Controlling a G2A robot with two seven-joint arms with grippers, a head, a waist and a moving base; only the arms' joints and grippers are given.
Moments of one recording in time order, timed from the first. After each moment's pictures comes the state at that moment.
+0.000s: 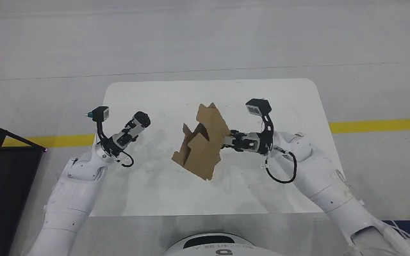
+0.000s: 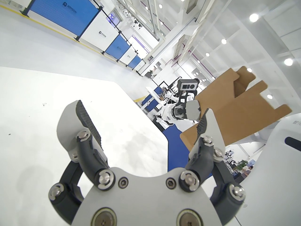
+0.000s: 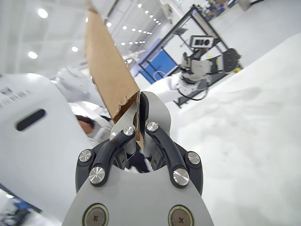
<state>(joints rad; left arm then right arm) 1.38 -1.03 -1.38 -1.29 -0.20 -1.01 -0.61 -1.12 -1.07 0.93 -1.45 0.74 -0.75 1.08</state>
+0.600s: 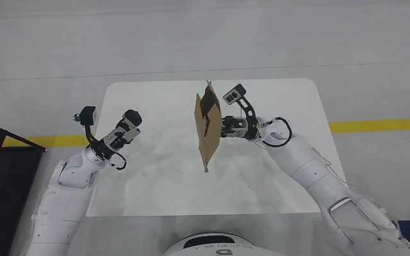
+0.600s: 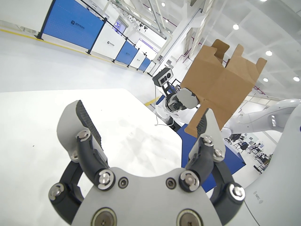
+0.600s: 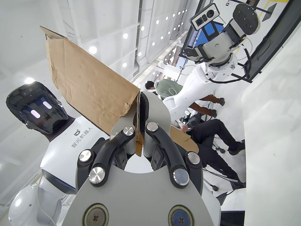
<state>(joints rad) 1.49 -1.03 -1.51 -1.46 0.06 -1.00 -0.44 -0.93 -1.21 0.82 -1.15 1.04 -0.49 1.34</state>
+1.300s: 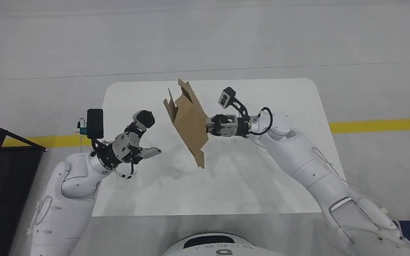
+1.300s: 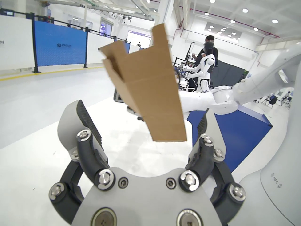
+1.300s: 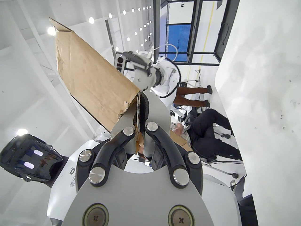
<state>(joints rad) 1.63 -1.04 -1.55 -1.87 0.52 -1.01 -0.17 -0.92 -1.20 0.83 -1.17 0.84 -0.17 1.15</state>
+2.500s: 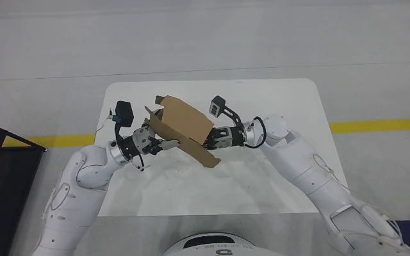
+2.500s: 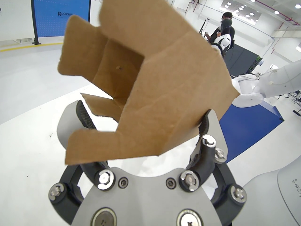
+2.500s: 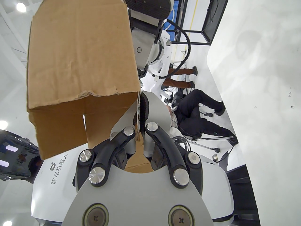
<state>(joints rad) 1.50 -1.03 -1.41 -1.76 0.53 -0.84 -0.31 -0.99 -1.20 0.86 -1.34 0.67 -0.09 1.19</state>
